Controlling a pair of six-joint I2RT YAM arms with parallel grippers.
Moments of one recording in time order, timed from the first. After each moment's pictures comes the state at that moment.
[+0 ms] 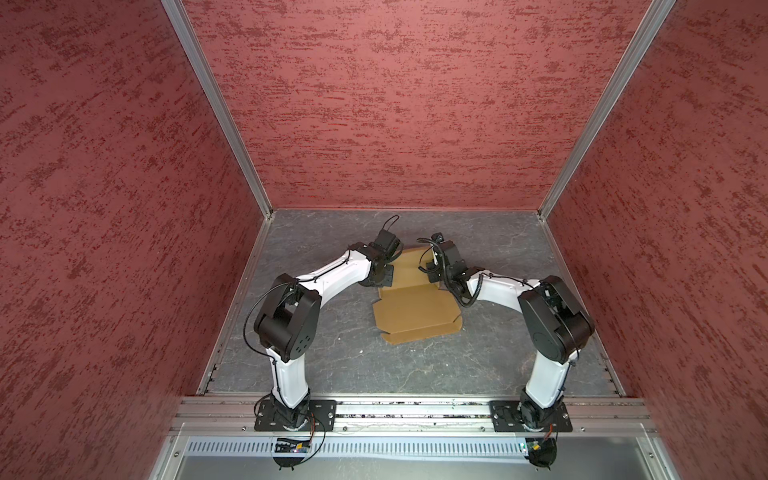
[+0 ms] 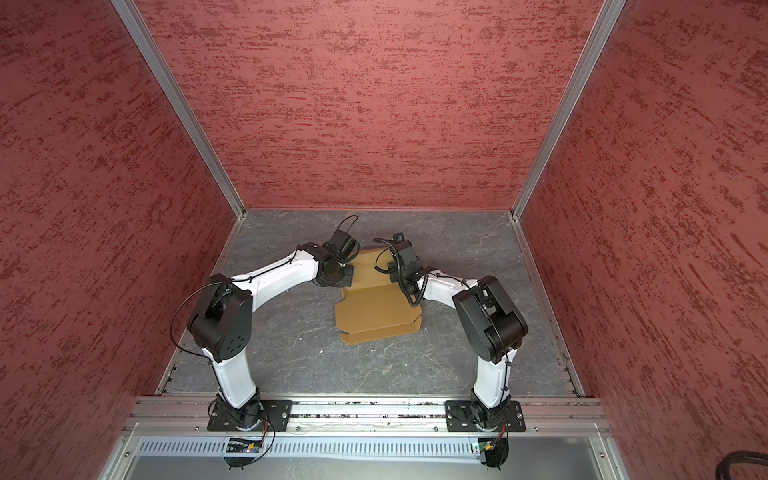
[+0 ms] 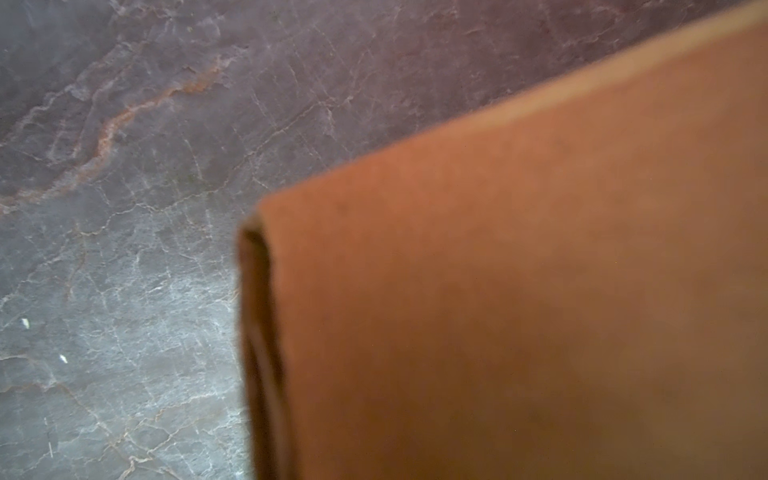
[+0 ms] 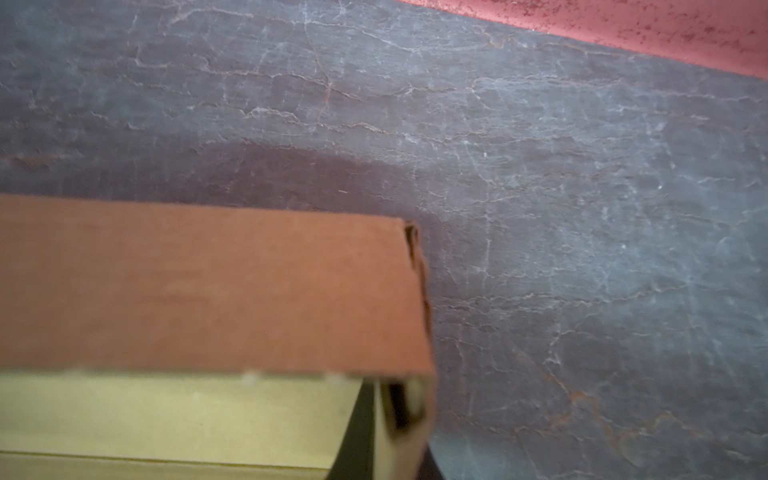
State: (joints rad) left arm -0.57 1.85 1.40 -0.77 -0.15 -0.43; right arm 0.54 1.85 1.08 0.04 0.21 0.18
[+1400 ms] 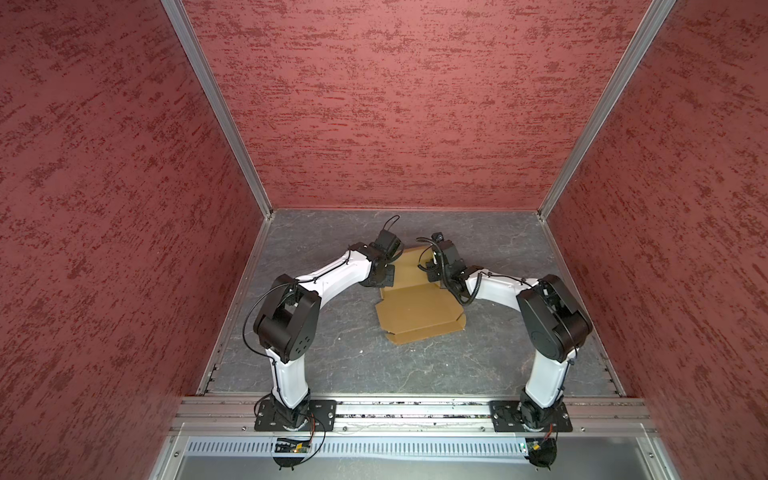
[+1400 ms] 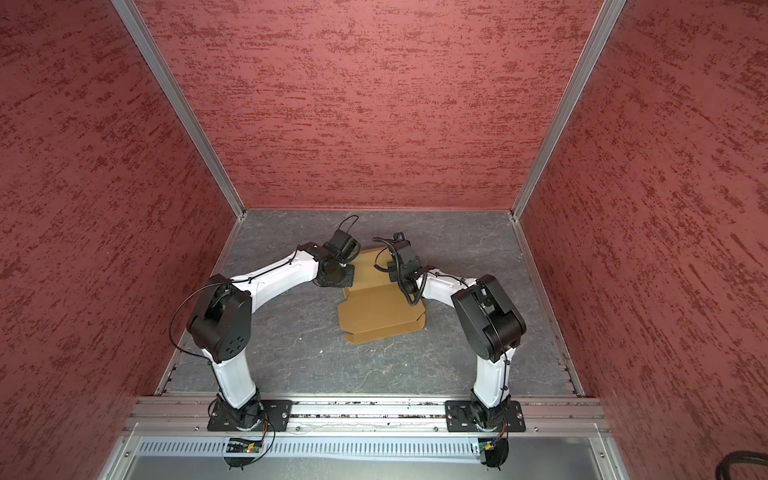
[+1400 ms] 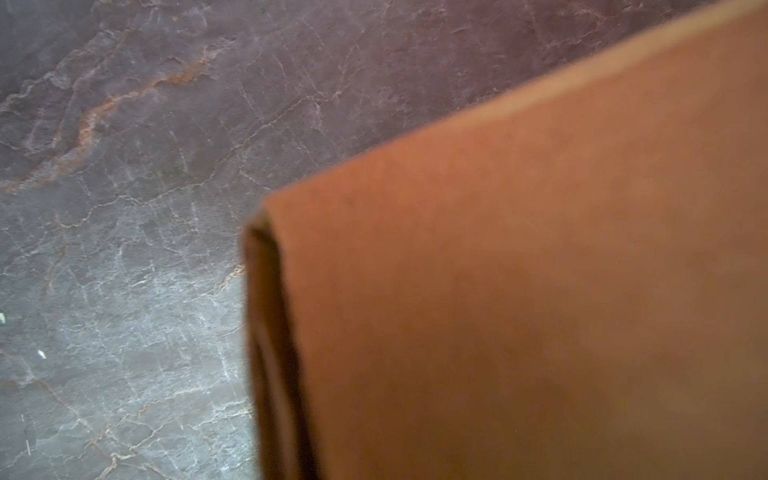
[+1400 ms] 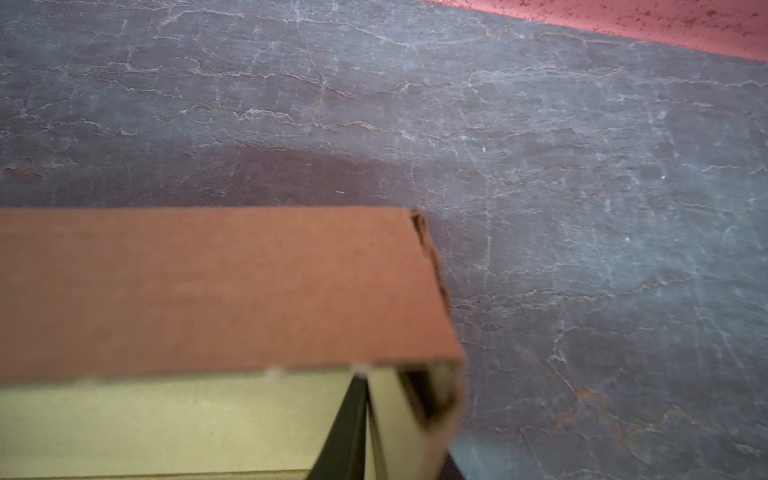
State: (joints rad) left arm -0.58 1.85 1.40 -0.77 -0.13 -0.45; right arm 0.54 1.86 1.10 0.02 0.22 0.23
